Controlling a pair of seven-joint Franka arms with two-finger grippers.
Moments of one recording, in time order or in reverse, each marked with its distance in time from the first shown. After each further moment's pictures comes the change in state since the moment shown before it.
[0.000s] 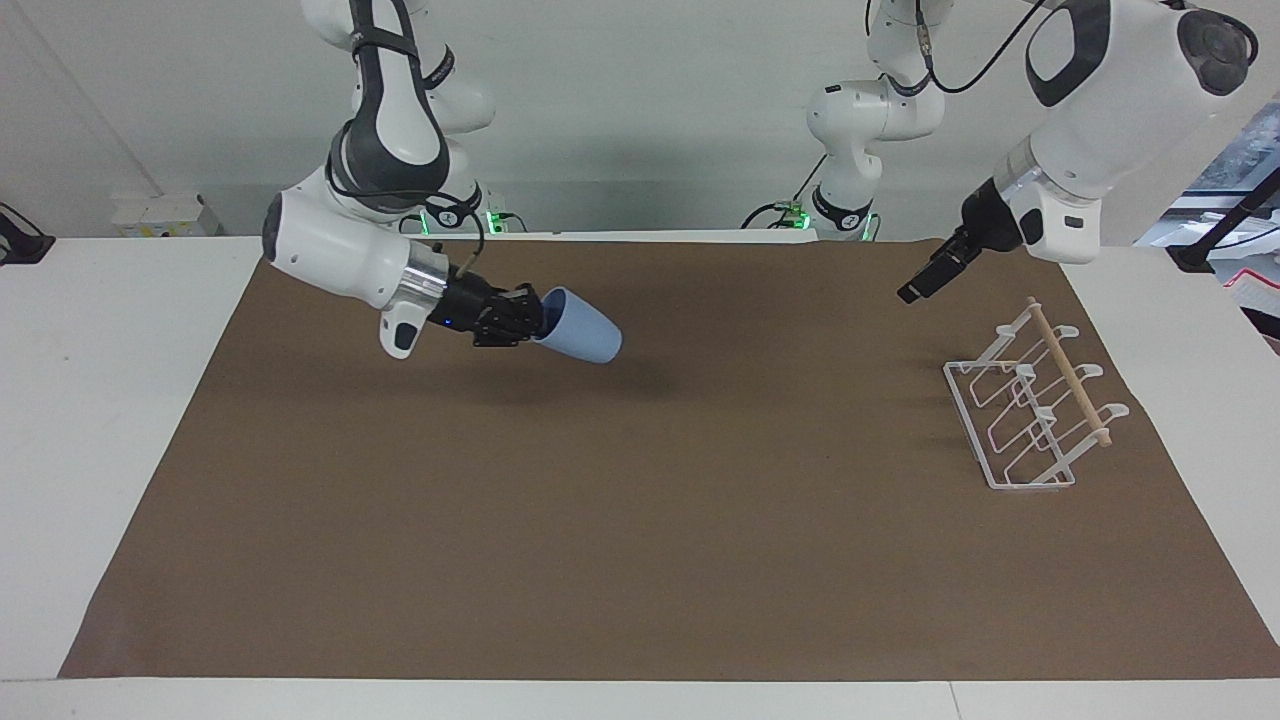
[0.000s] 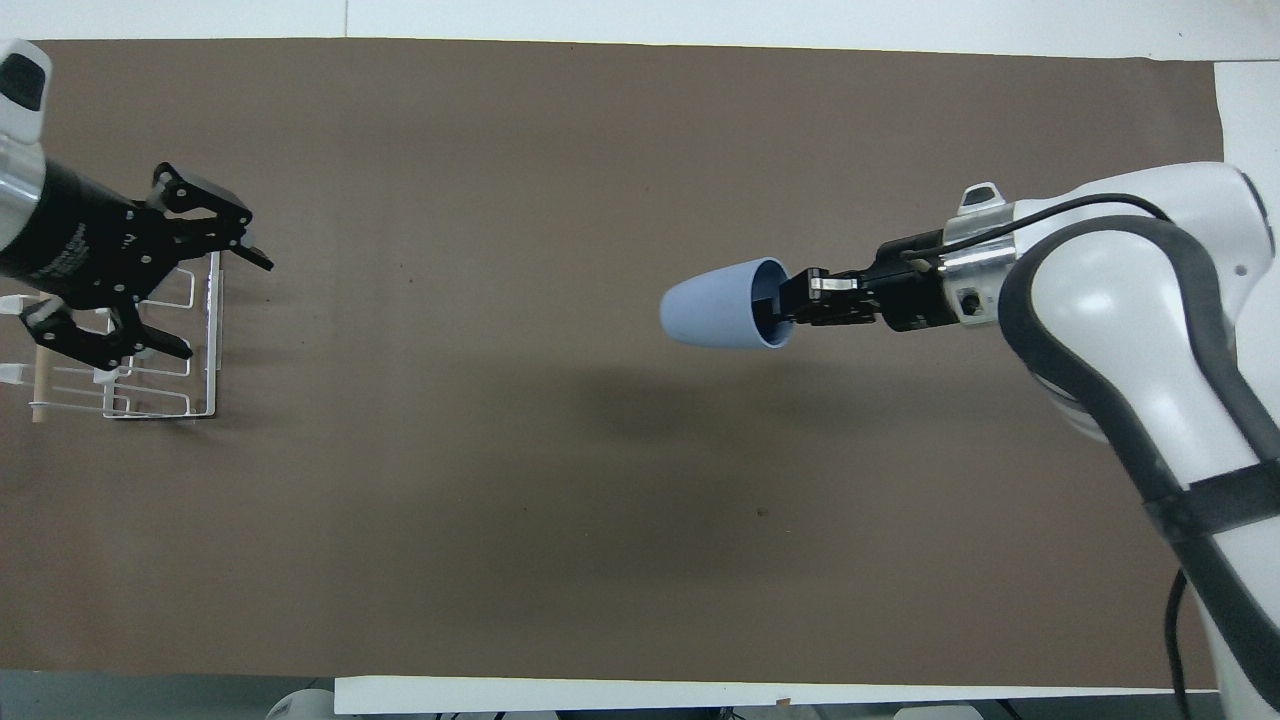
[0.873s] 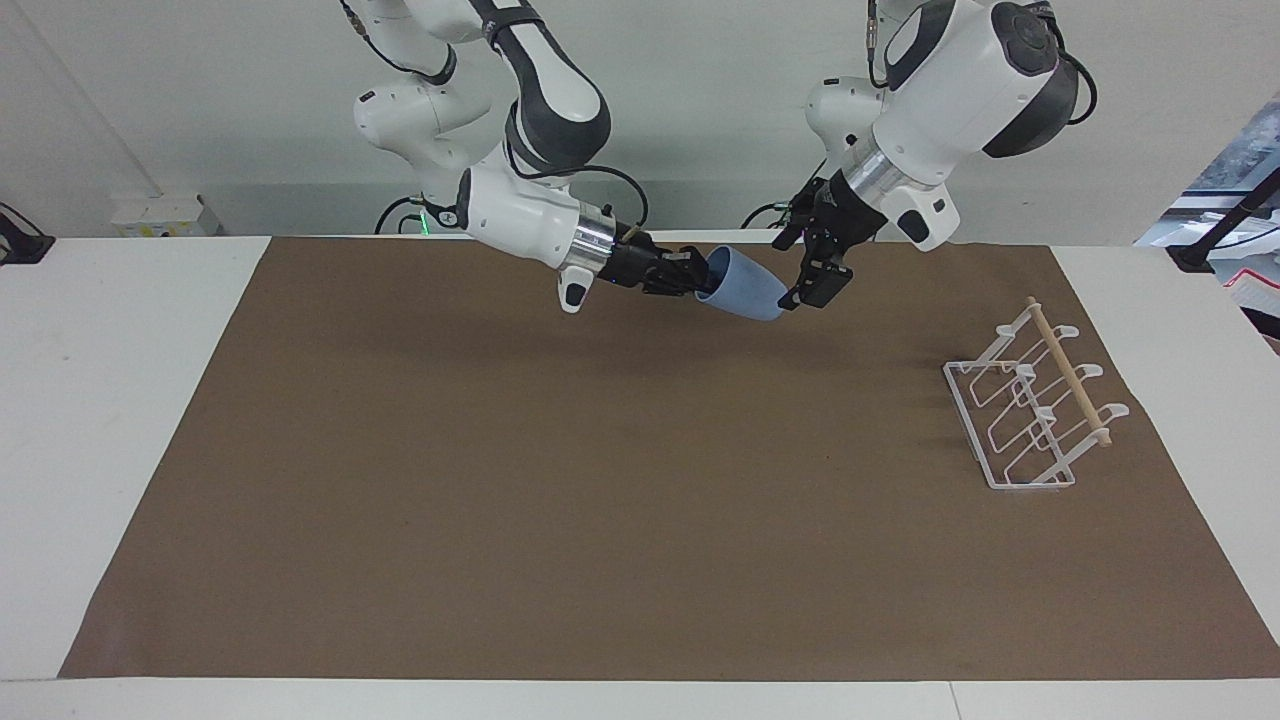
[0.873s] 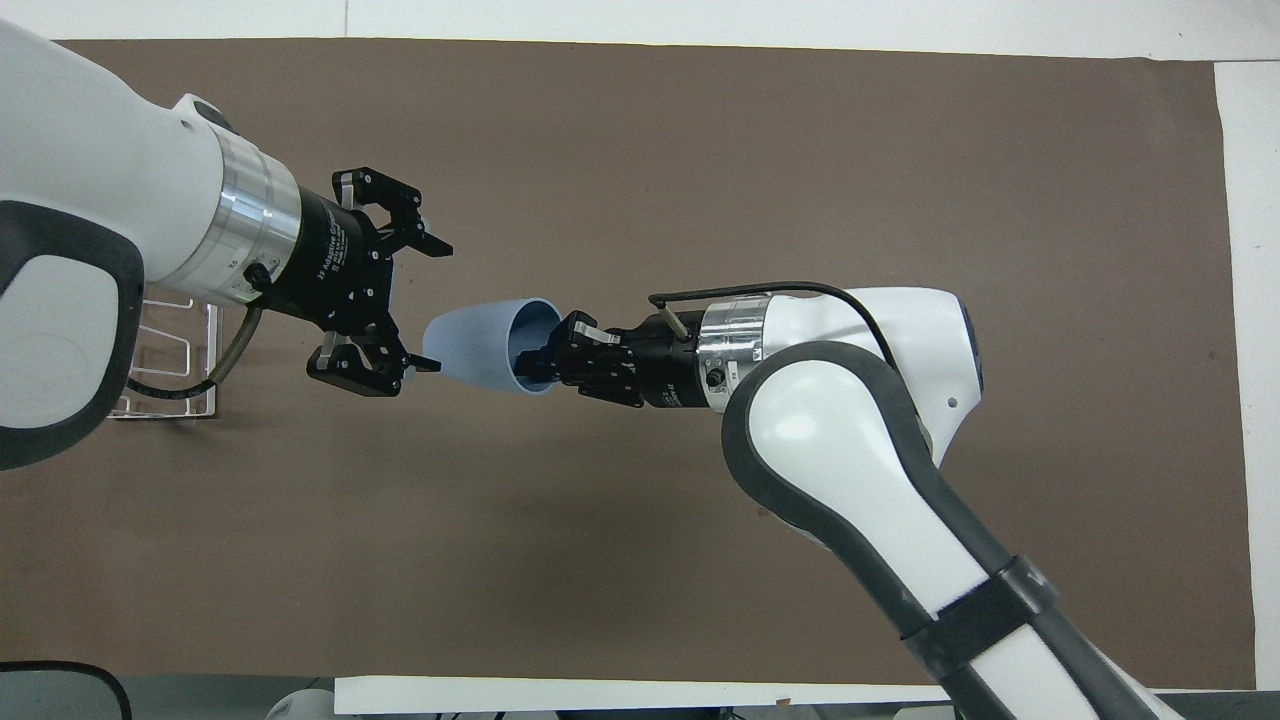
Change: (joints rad) left arm -0.192 -0.030 -0.005 -0.130 -0.132 0.284 -0.698; right arm 0.339 0.009 0.000 -0.028 0.318 0.298 0.266
